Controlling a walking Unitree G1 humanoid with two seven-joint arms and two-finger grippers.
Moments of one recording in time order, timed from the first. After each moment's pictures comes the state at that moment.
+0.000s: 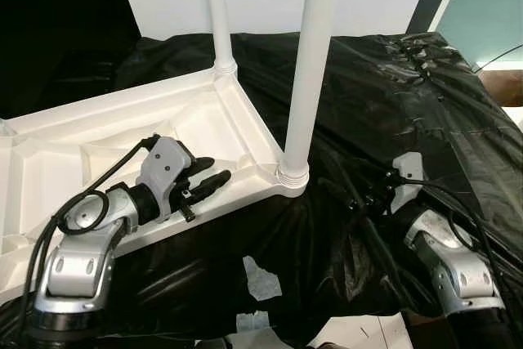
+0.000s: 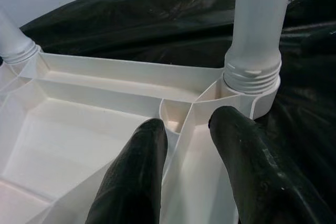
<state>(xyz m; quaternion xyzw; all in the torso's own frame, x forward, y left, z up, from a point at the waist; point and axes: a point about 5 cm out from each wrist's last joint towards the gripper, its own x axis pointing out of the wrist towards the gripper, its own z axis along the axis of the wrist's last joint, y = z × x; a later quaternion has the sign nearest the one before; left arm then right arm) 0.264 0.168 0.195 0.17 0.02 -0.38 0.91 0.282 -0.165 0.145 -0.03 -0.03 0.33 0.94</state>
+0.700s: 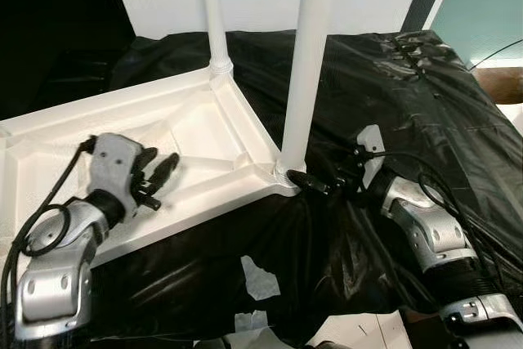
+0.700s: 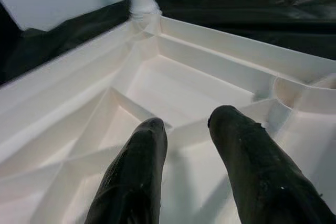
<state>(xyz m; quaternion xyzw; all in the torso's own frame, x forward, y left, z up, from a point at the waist) 0.250 0.218 0.200 0.12 0.01 -0.20 0.97 0.313 -0.133 0.159 -0.04 -0.03 0.45 0.89</state>
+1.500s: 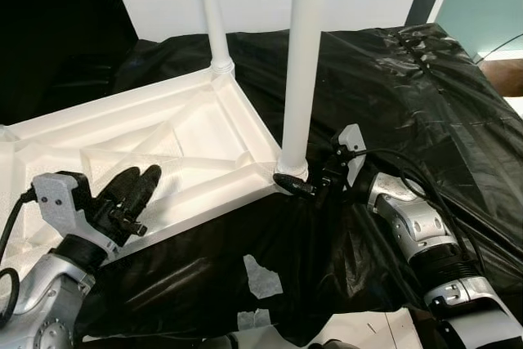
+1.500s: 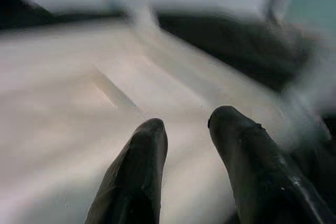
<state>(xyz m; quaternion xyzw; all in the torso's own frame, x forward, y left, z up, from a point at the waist) 0.196 0.202 0.176 -0.03 0.00 -0.21 0.98 0.328 -0.116 0.154 -0.06 -0.03 0.48 0.87</state>
